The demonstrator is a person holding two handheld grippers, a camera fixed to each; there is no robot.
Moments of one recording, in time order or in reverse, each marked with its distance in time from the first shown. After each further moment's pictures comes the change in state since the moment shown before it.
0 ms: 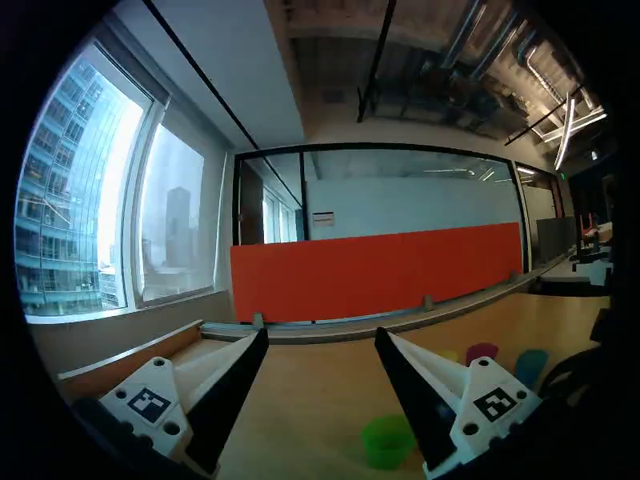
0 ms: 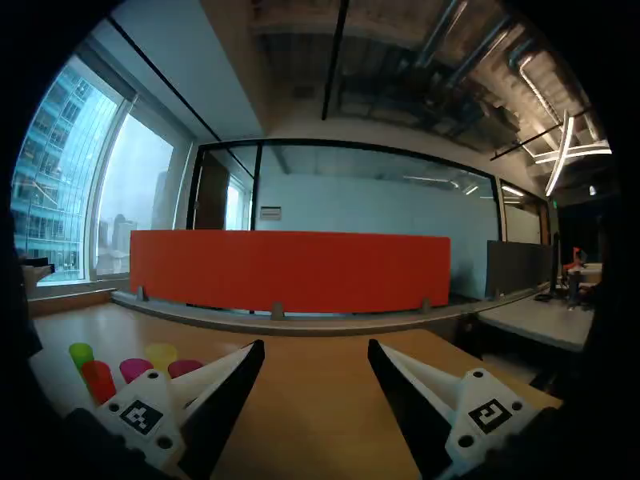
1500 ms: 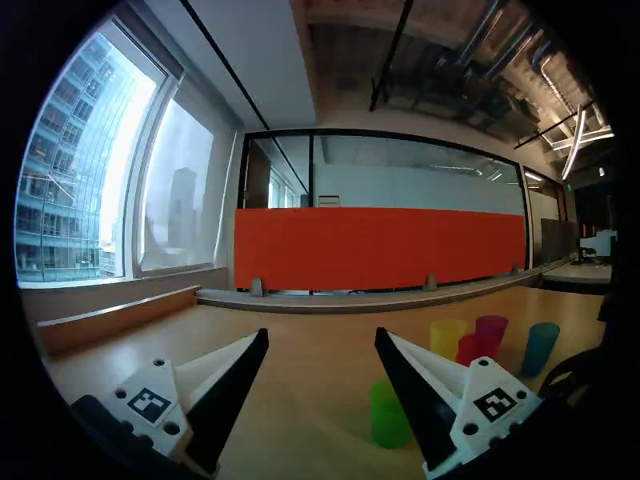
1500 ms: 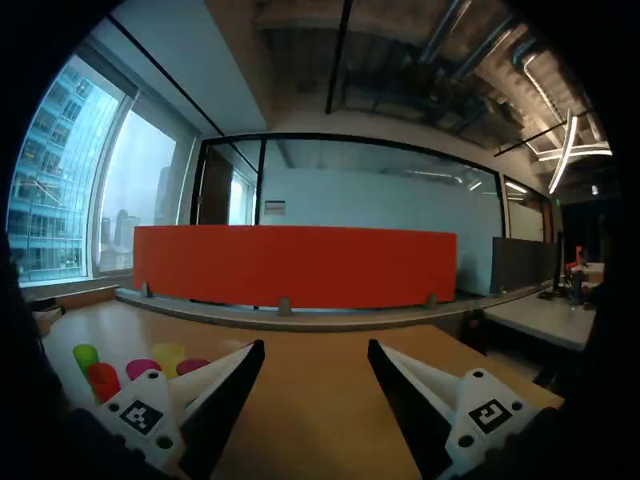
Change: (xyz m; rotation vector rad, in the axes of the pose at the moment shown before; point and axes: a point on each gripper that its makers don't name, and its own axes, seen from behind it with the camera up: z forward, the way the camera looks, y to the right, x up) left arm -0.087 -0.004 0.000 0.014 -0.054 -0.069; right arm -0.002 -0.019 0.003 0.013 -0.028 0.003
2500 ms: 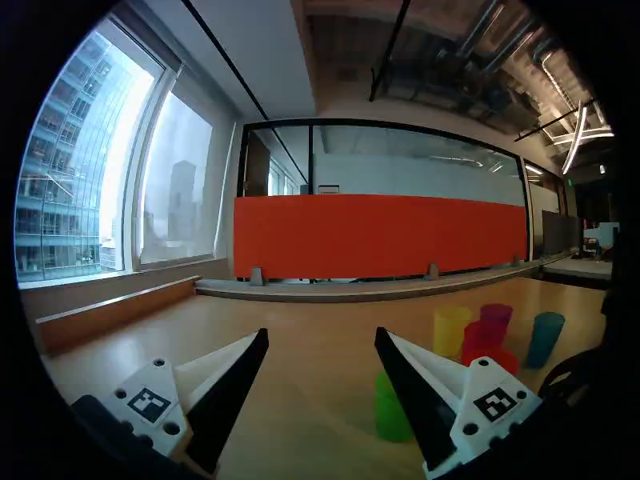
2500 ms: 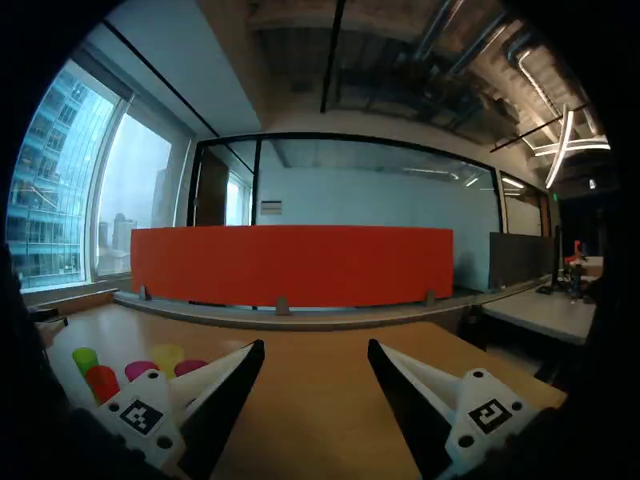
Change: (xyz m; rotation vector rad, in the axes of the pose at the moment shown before) left arm -0.019 -0.003 0.006 -0.002 -0.044 0.005; right arm -0.003 0.006 0.001 -0.010 -0.003 0.020
